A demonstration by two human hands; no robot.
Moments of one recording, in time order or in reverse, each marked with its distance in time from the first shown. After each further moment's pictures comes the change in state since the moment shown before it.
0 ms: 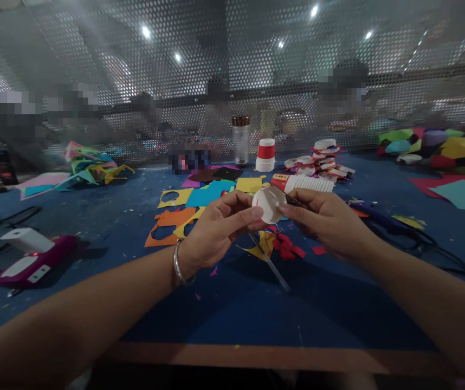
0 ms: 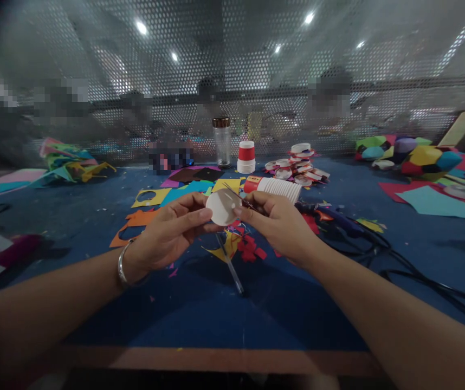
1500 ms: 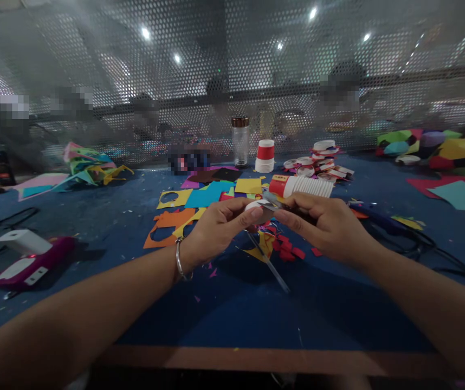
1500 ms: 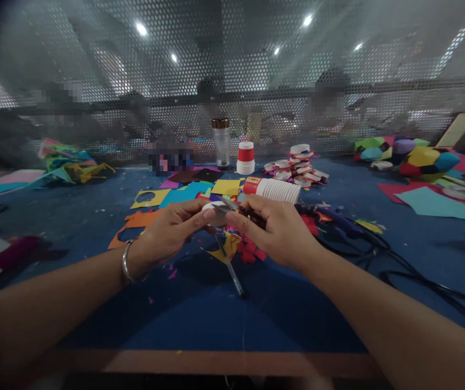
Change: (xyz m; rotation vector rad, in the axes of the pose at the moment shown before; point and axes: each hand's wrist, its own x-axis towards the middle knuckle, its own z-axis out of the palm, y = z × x) left_hand 0.007 0.000 -0.015 0.561 -0.122 0.152; right_hand -0.007 -0.006 -0.004 -0.520 0.045 -0.212
